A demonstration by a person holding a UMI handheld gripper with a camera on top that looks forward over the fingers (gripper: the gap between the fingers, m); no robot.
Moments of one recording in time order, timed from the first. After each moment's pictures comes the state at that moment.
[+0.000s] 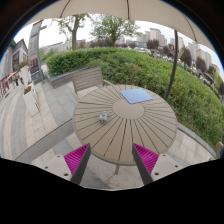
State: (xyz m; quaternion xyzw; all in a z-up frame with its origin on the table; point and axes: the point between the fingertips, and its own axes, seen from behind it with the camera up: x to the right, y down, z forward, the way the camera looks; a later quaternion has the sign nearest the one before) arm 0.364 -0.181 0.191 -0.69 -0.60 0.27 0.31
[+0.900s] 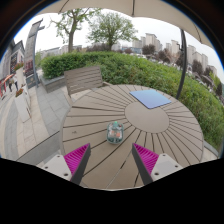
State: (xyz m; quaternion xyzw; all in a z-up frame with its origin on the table) arm 0.149 -0.220 0.044 -0.68 -0.58 0.27 0.35
